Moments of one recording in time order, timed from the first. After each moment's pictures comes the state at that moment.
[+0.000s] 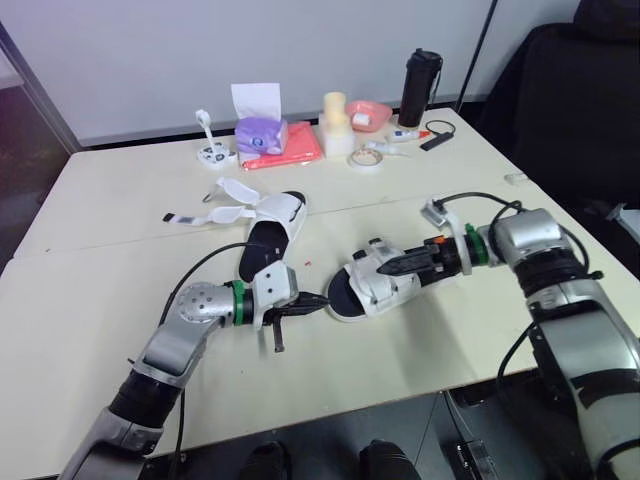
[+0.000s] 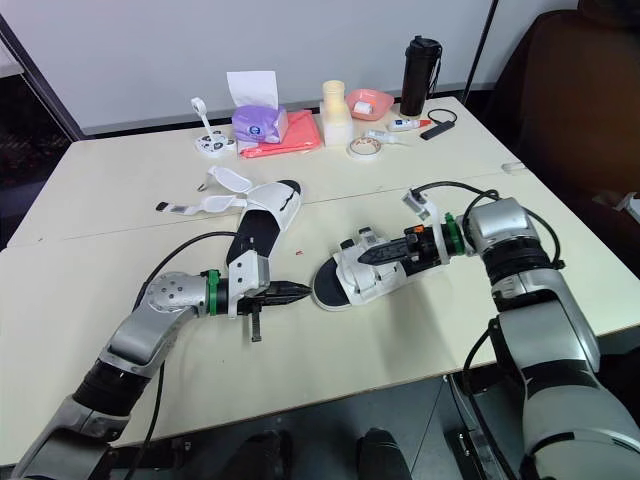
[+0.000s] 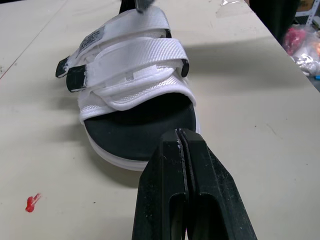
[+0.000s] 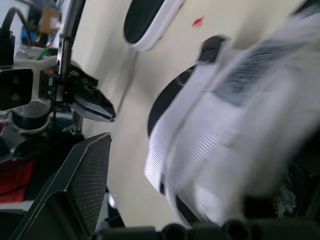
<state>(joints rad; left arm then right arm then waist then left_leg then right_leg) -0.41 0.49 -0.23 -0.06 -0.20 0.16 -1.04 -1.09 -0.61 0.29 0.81 0.28 1.06 1.53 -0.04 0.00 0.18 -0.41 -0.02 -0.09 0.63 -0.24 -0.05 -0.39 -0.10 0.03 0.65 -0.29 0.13</state>
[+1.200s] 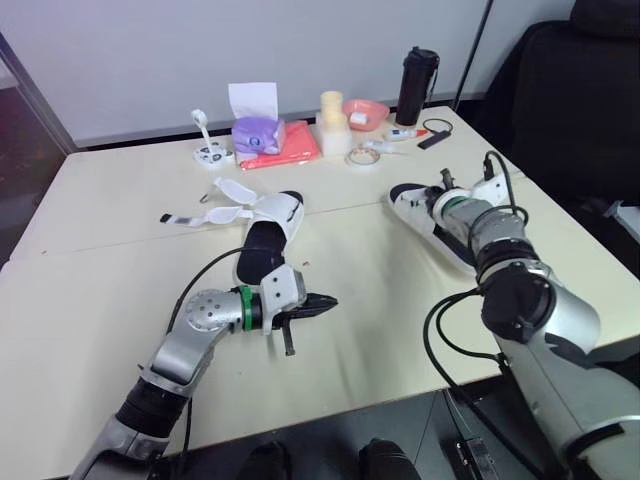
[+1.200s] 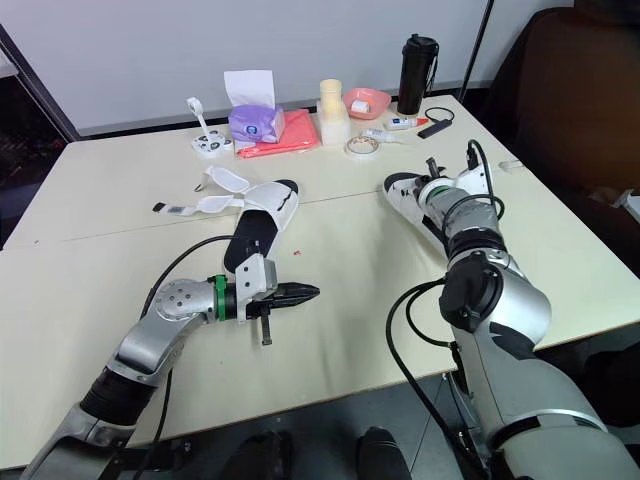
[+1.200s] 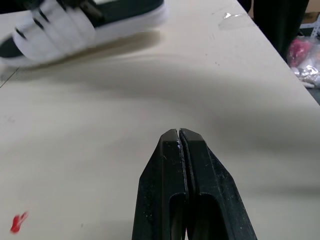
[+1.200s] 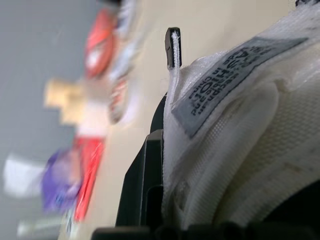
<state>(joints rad) -0.39 0.45 -0.25 -0.11 -0.20 0.17 -0.96 -1.30 -0.35 -0.79 1.33 0.63 0.29 -0.09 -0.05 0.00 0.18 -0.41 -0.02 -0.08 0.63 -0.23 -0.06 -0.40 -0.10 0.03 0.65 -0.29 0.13</state>
